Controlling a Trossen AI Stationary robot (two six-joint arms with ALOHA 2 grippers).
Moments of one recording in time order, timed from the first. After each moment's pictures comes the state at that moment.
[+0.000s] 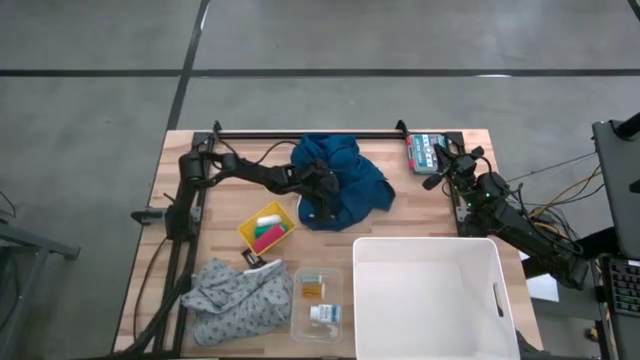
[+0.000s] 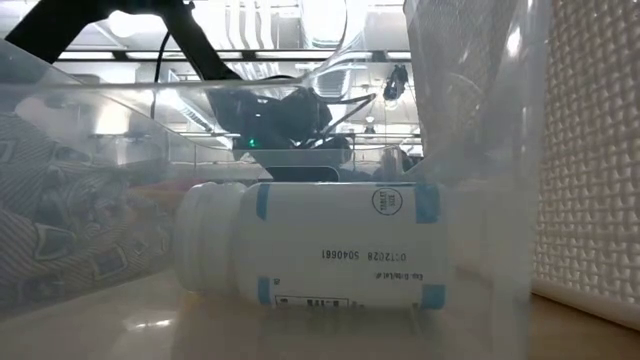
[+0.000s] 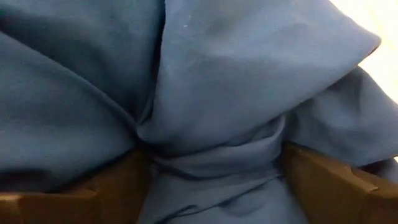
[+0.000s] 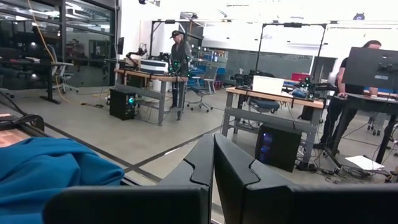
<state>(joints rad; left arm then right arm) 0.31 2.10 1.11 0.15 0.27 0.15 -0.66 0.08 0.01 0.24 0.34 -0.16</state>
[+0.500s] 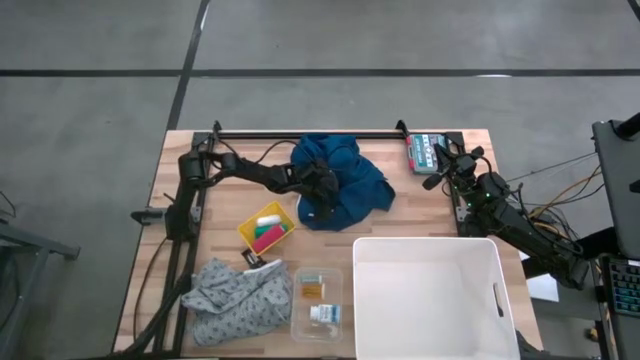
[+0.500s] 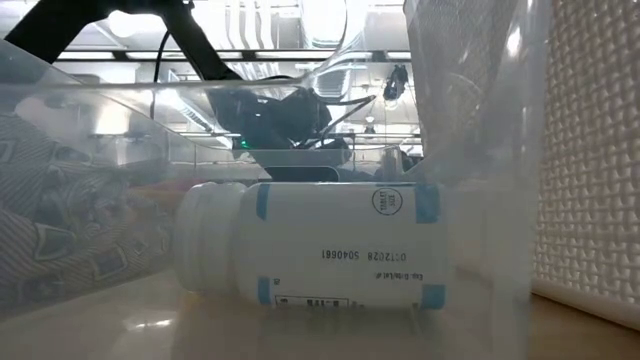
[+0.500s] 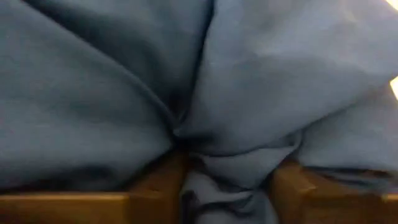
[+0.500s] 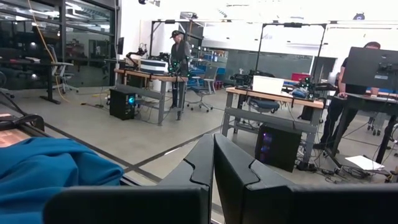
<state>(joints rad) 0.31 2.10 1.11 0.13 0.21 0.16 -0.66 0.08 0.01 0.24 0.34 -0.16</state>
